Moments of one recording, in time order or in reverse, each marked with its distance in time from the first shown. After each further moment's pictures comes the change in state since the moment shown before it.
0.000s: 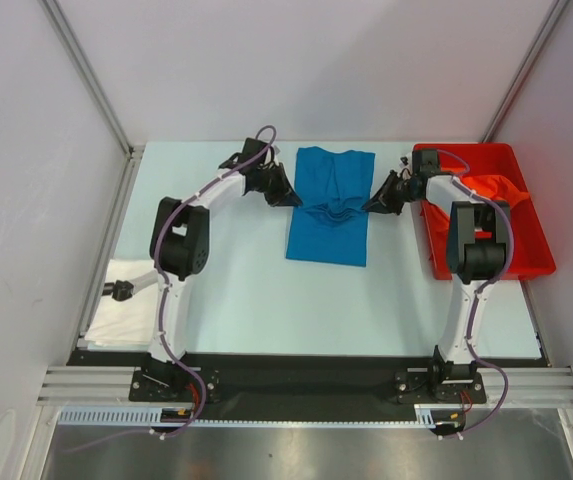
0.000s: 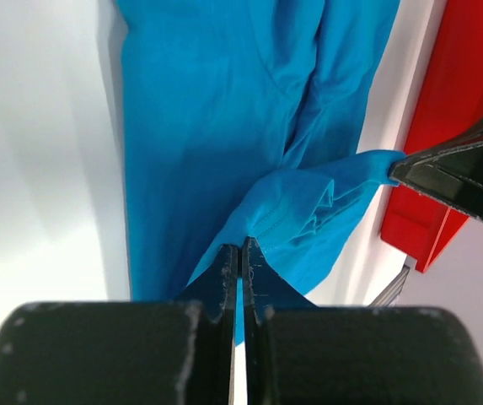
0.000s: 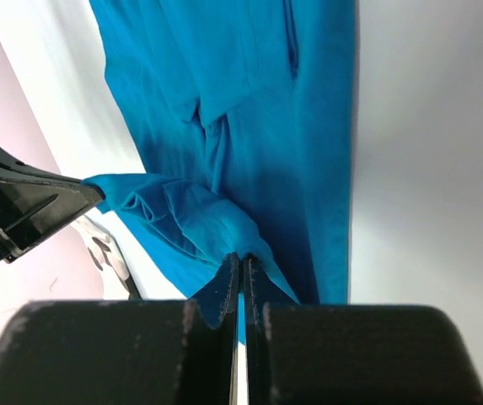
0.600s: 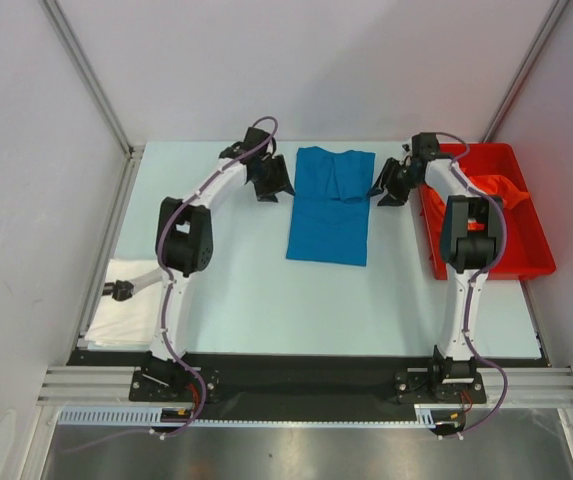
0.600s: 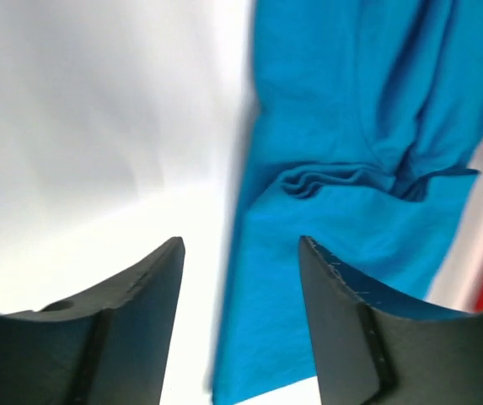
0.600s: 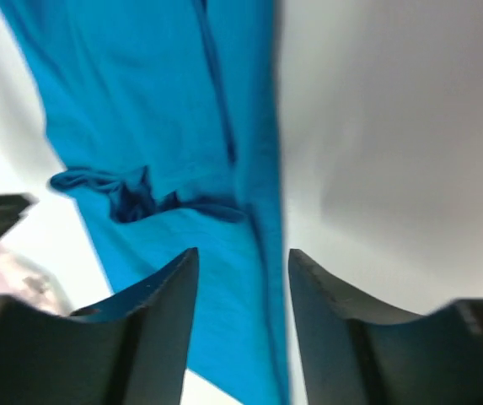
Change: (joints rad) left arm 0.004 0.094 0.230 -0.217 -0.253 0.093; right arm -0.008 0.154 0.292 -0.198 0.138 -0.121
